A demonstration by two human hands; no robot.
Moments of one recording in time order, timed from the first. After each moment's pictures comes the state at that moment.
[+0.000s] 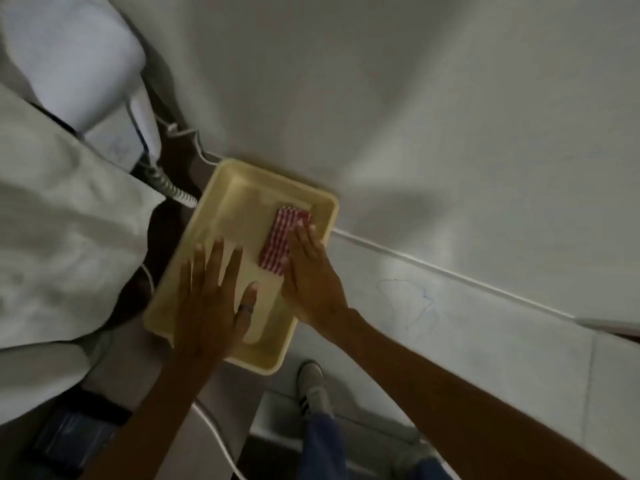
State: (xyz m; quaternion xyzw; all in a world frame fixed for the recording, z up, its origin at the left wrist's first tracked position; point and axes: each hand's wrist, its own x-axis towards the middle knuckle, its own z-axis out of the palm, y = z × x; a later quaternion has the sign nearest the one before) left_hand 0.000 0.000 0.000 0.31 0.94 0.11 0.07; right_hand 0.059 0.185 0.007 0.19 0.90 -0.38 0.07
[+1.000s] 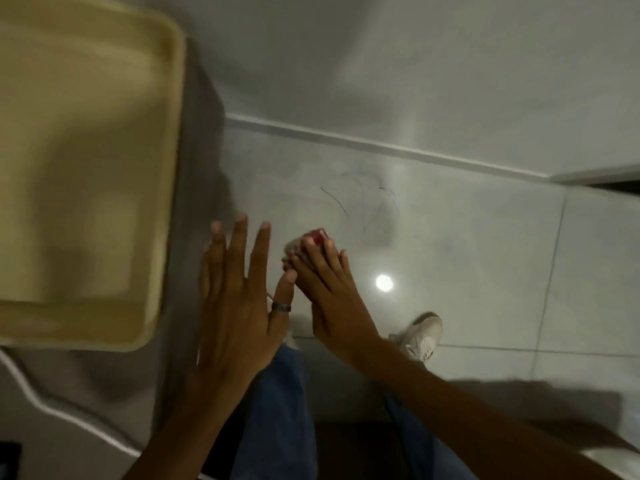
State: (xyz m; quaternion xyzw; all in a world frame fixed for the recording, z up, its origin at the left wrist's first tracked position) left_hand 0.189 0.103 -0.117 0.39 0.89 0.15 0.17; right_hand 0.332 0.212 -0.171 0.23 0.91 -0.34 0.01
